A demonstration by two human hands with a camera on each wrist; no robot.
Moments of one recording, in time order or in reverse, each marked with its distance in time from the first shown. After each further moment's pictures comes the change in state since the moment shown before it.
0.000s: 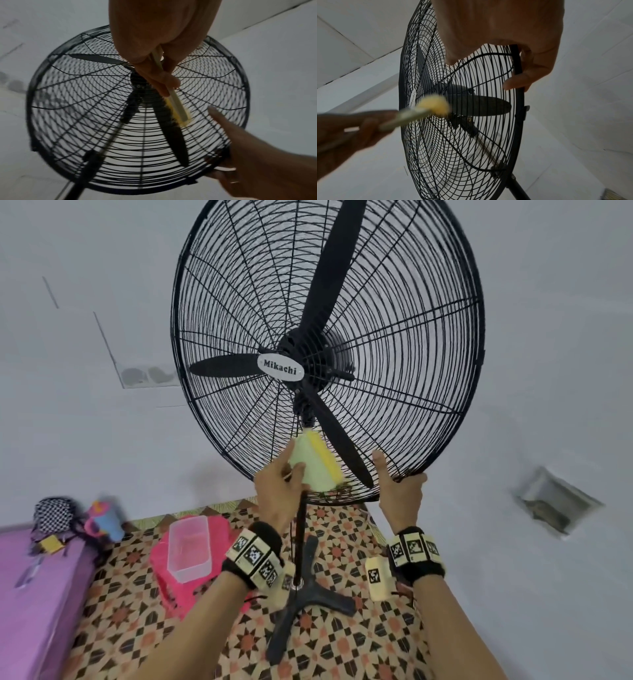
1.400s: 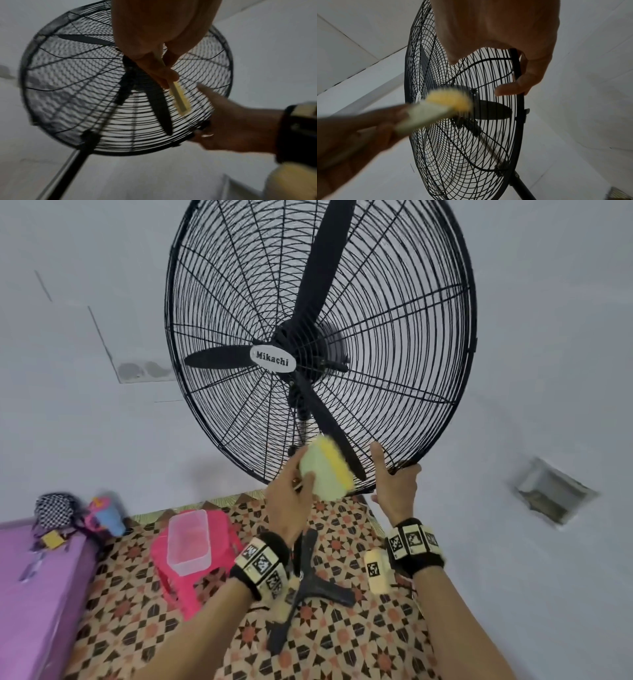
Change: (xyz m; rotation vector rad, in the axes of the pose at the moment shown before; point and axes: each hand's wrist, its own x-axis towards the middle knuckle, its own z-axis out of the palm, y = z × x) left_hand -0.030 -0.013 0.019 0.119 -0.042 0.069; right_hand 0.009 0.009 -0.001 0.024 -0.104 0.035
